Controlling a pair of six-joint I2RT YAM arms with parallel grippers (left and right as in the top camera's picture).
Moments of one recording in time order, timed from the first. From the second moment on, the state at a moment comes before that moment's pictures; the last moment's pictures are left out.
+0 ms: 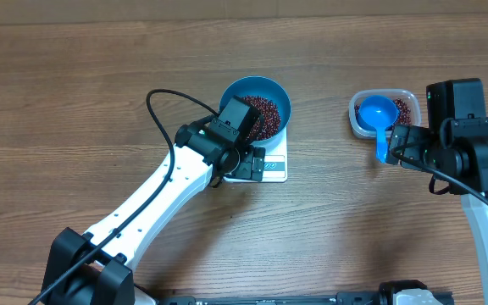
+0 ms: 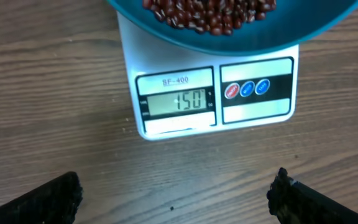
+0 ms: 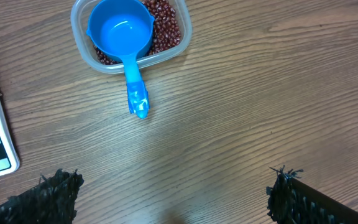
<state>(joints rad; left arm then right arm) -0.59 1.62 1.25 -0.90 -0.04 -0.45 0.07 1.25 1.45 -1.38 0.28 0.29</state>
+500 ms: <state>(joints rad) -0.59 1.38 0.79 -0.43 -0.12 -0.43 0.07 1.25 1.45 -1.38 0.28 0.29</state>
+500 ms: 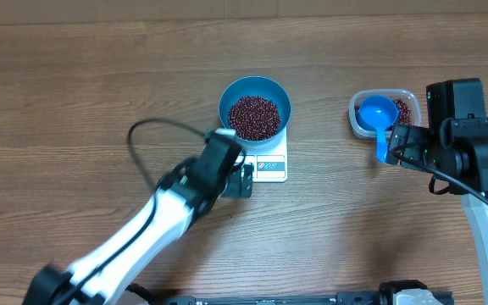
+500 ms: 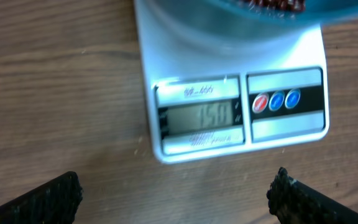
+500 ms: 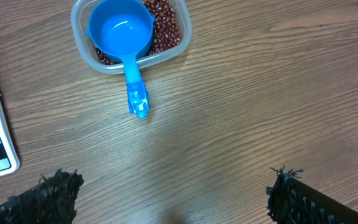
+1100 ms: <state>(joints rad) -0.42 0.69 0.16 0.05 -0.18 -0.43 0.07 1.25 1.45 -1.38 0.28 0.29</state>
